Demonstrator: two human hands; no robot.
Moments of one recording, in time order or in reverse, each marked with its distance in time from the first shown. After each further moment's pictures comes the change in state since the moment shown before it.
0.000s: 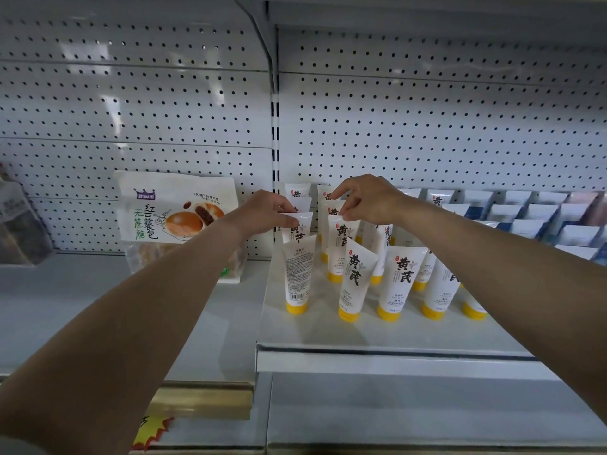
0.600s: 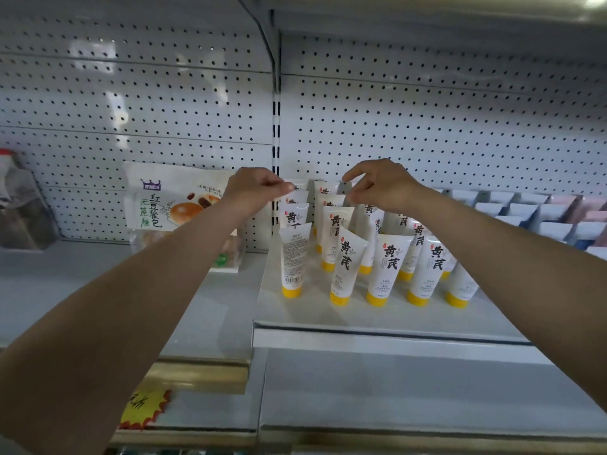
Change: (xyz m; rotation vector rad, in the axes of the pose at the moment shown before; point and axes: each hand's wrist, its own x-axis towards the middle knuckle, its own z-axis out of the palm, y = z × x) left_hand -0.041 0.033 -0.010 -0.049 0.319 0.025; right_hand -0.047 -0.011 -0.024 0.108 0.117 -0.008
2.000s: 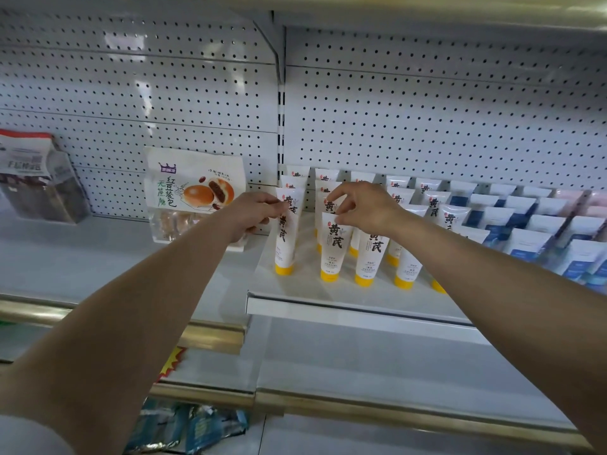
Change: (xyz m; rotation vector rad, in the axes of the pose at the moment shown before) left_hand -0.062 -0.002 0.015 -0.124 -0.187 -0.330; right_hand -0.042 0.015 0.025 -0.078 -0.106 -0.062
